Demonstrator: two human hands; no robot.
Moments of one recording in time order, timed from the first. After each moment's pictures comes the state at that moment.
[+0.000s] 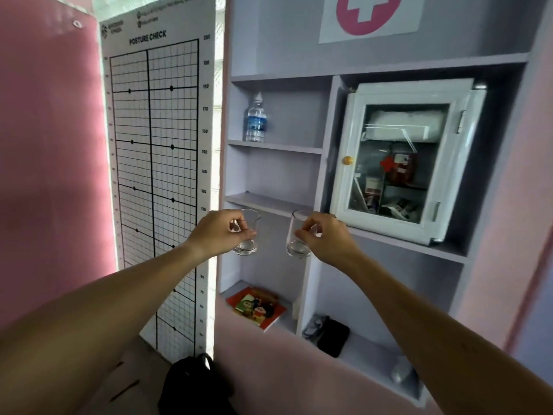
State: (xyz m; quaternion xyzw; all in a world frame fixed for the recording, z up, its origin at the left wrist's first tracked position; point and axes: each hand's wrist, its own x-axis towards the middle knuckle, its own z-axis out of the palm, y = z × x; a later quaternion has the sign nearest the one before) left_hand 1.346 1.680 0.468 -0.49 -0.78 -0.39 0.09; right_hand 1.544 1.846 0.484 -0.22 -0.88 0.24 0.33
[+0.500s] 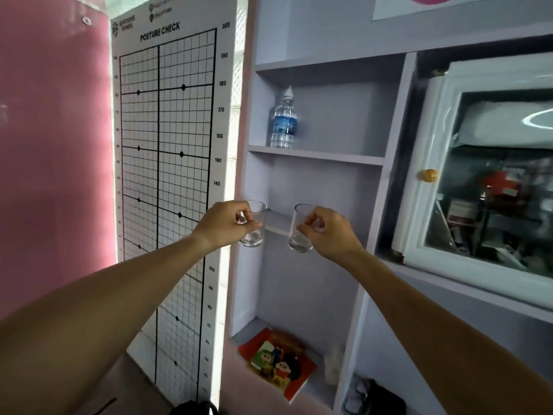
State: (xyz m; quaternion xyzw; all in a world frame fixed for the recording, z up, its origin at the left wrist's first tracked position) left_hand 1.147 1.779 0.482 -0.47 -0.77 -0.42 0.12; right_hand 1.338 1.940 0.494 -0.19 -0.88 0.23 0.37
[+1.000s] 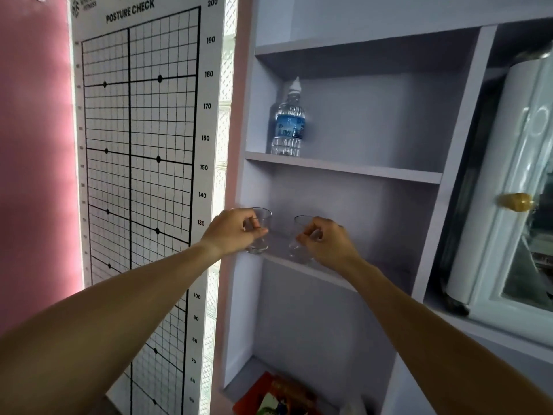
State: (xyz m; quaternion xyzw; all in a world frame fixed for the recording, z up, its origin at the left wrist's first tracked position) left_hand 1.023 1.882 0.492 -0.49 -0.76 -0.41 0.11; right_hand 1.202 2.026 0.498 -0.25 -0.87 0.23 0.35
